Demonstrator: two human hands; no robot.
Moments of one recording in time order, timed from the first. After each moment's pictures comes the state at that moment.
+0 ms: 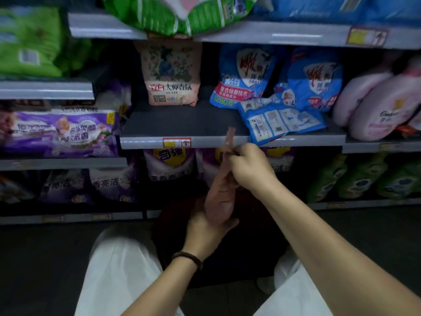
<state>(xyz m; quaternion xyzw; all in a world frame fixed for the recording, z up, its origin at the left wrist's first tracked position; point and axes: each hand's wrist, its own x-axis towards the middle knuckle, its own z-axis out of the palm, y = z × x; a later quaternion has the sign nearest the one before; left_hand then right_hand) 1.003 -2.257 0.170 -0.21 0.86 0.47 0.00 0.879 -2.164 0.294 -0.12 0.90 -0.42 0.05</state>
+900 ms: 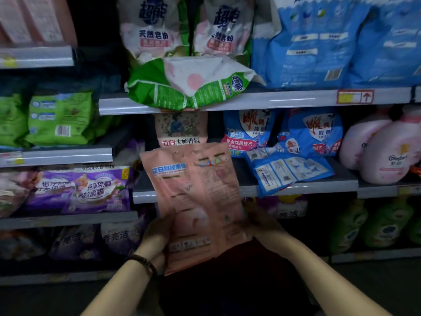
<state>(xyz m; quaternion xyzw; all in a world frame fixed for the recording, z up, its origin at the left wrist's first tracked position) 0.942 -2.398 0.240 -0.33 0.54 0.76 -0.12 0.834 -2.139 0.230 -0.18 0.76 -0.59 0.18</state>
